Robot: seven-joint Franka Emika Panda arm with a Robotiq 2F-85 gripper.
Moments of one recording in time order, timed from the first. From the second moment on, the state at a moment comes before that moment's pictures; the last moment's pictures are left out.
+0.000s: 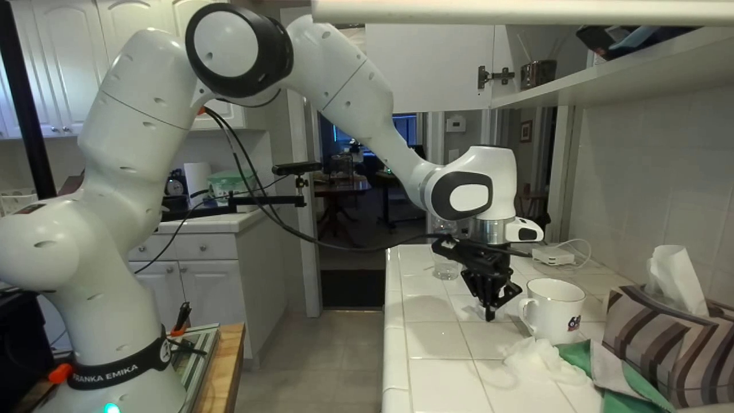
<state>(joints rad) -0.06 0.54 0.02 -1.80 -0.04 2.41 -0.33</state>
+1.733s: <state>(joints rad) 0.22 0.21 -0.56 -2.48 -0.68 3.18 0.37</state>
